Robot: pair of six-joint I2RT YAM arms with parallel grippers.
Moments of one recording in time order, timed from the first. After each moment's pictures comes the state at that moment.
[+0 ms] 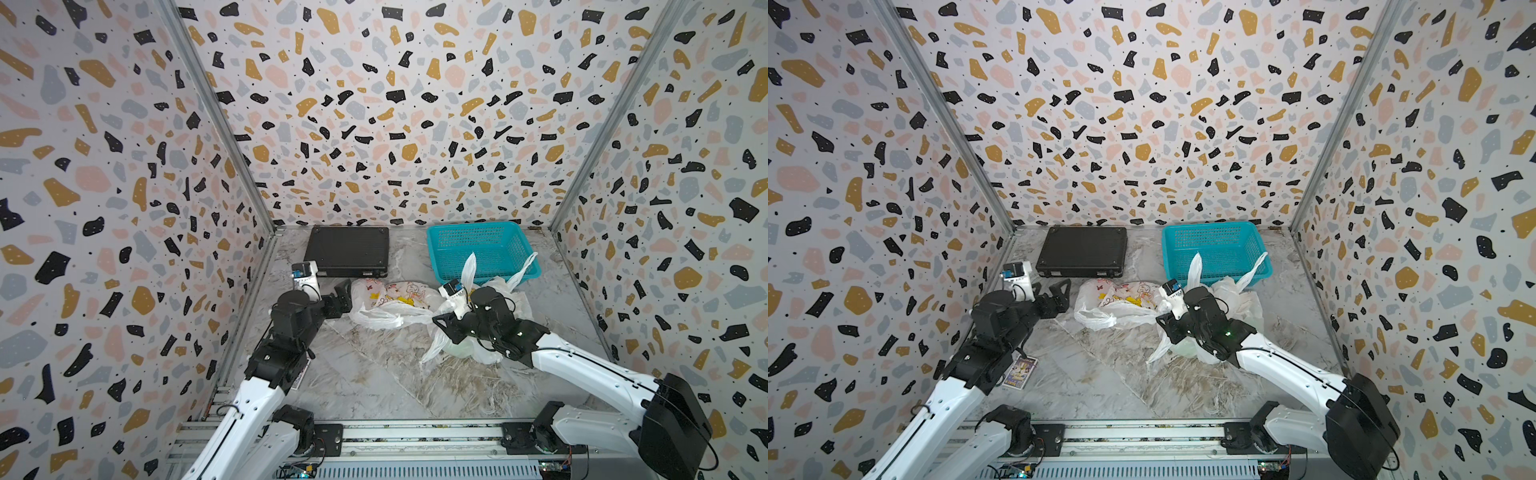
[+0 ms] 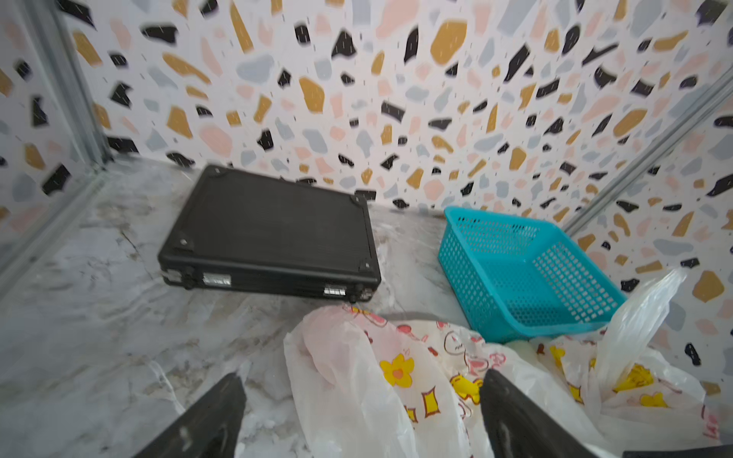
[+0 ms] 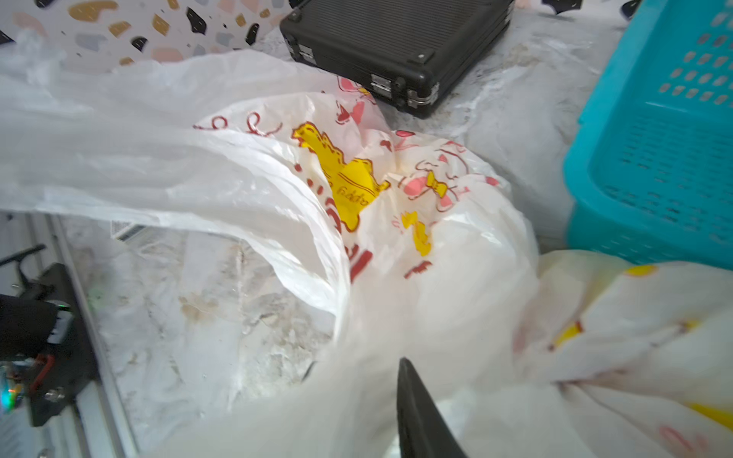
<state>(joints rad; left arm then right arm) -0.29 0.81 0.67 -0.22 0.00 -0.35 0.74 1.13 0.74 -0.22 -0.14 0.16</state>
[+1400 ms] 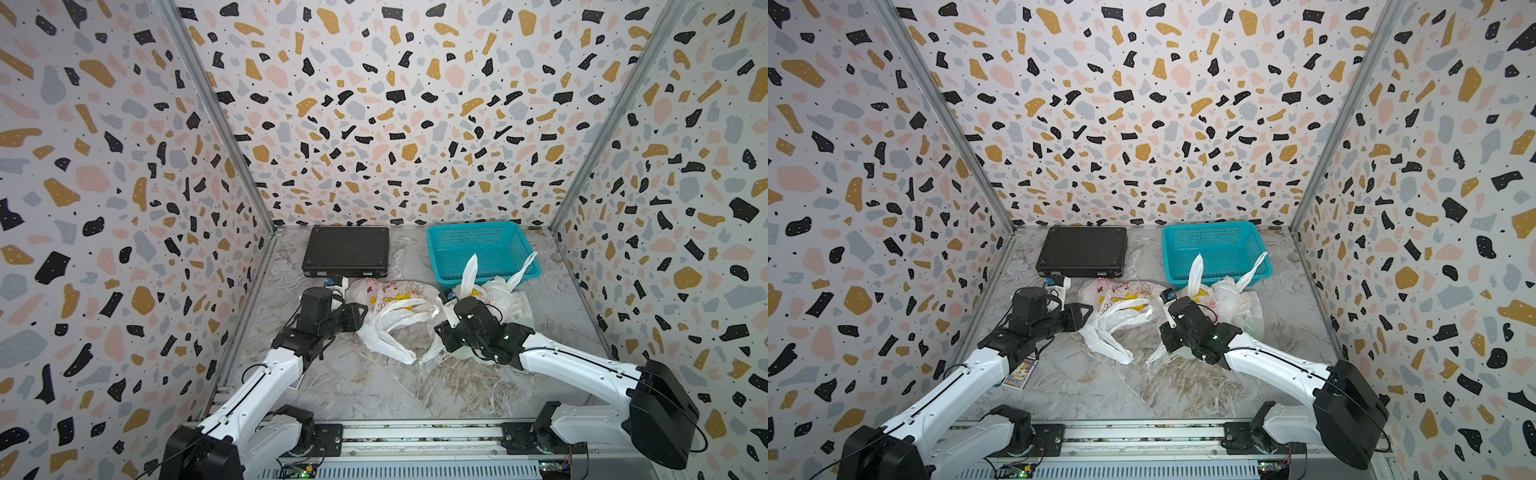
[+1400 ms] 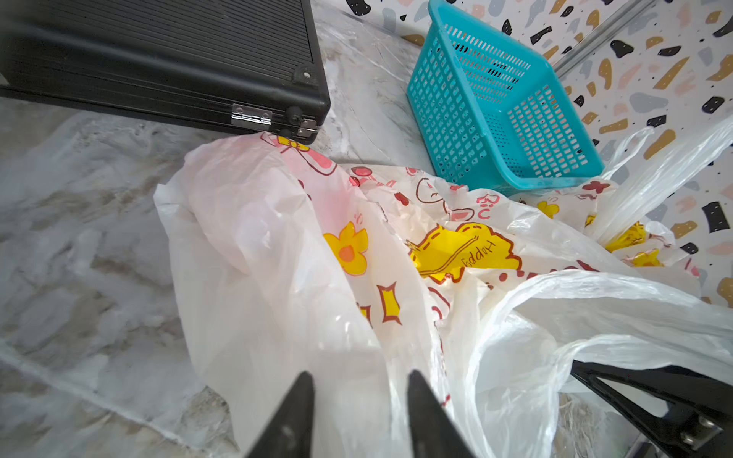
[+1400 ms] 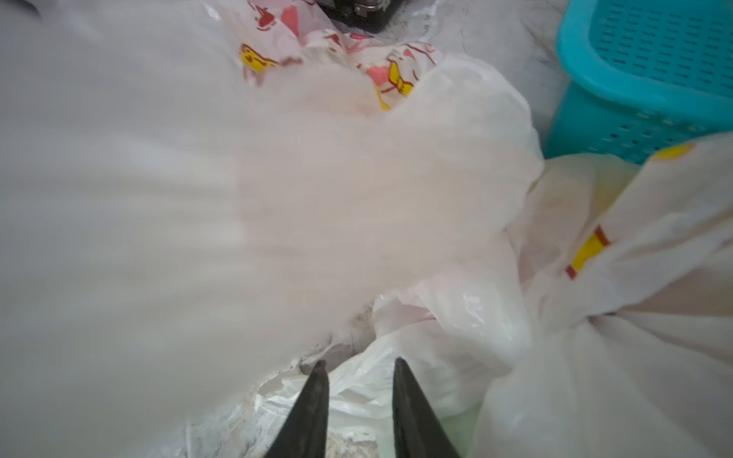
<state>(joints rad) -0.29 1.01 0.58 -0.19 0.33 -0.42 0.84 1.23 0.73 -0.26 0.04 0.27</state>
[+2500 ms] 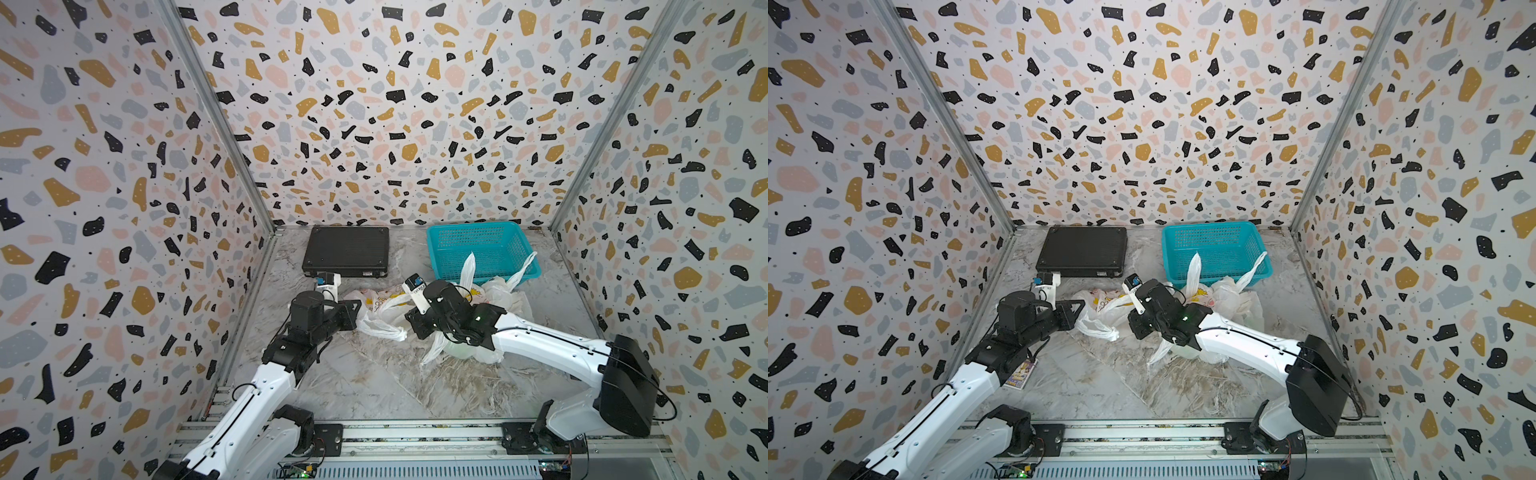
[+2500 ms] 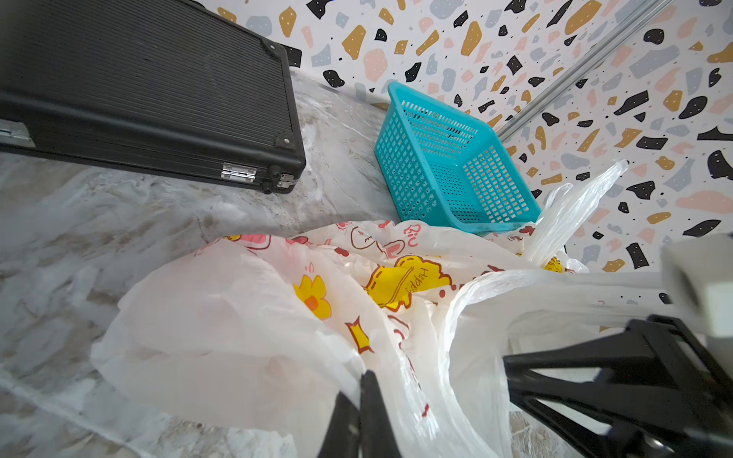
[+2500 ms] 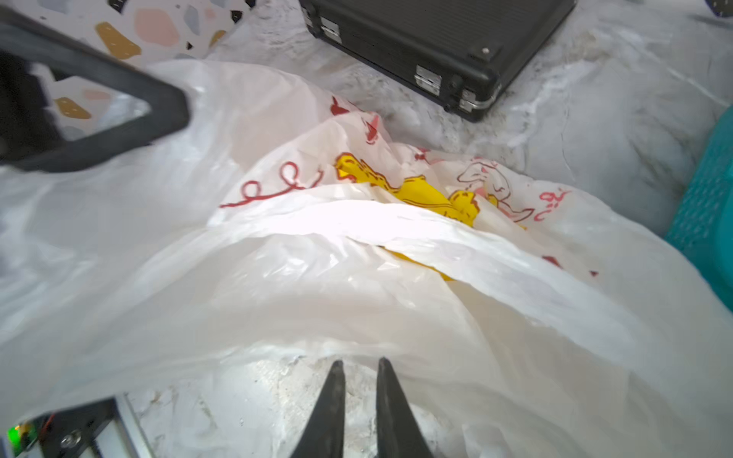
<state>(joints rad) -0.29 0.86 0.54 -0.15 0.31 -0.50 0.94 1.51 1.08 -0.29 -0.01 0.25</state>
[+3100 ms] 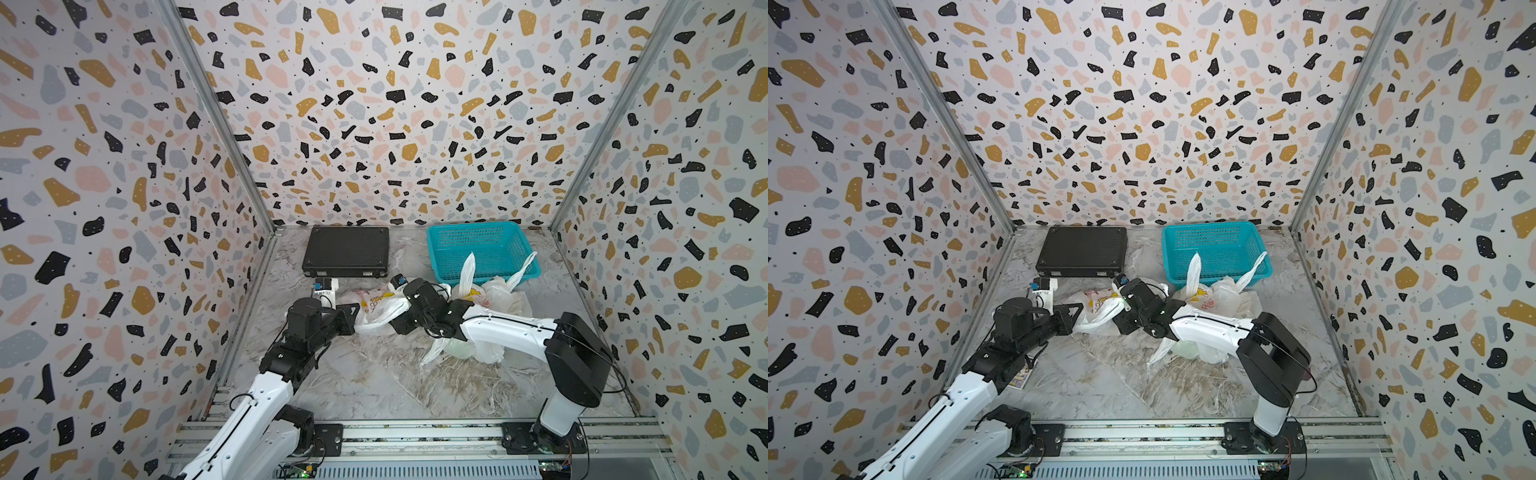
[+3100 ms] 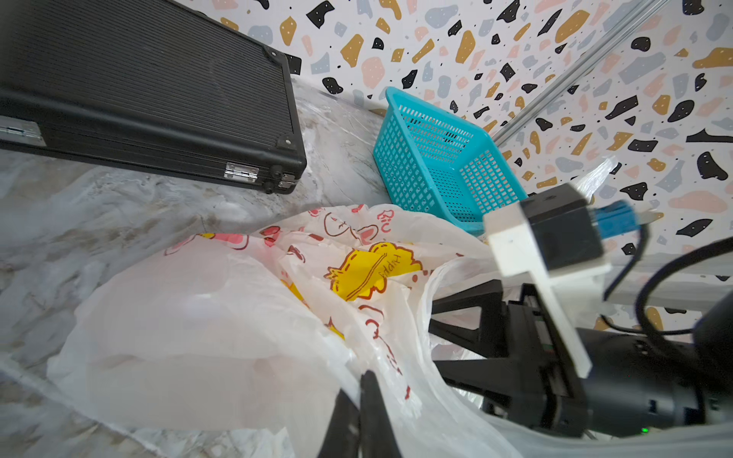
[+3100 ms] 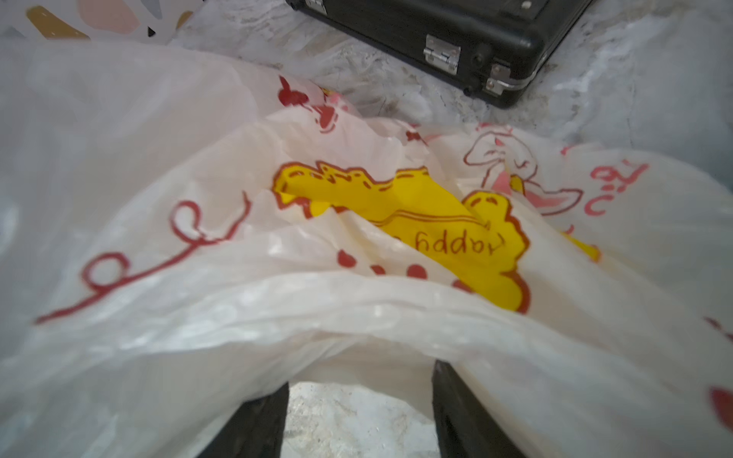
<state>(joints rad) -0.29 0.79 0.51 -0.14 0.30 -0.49 0.93 1.75 1.15 -0.16 -0.02 0.28</state>
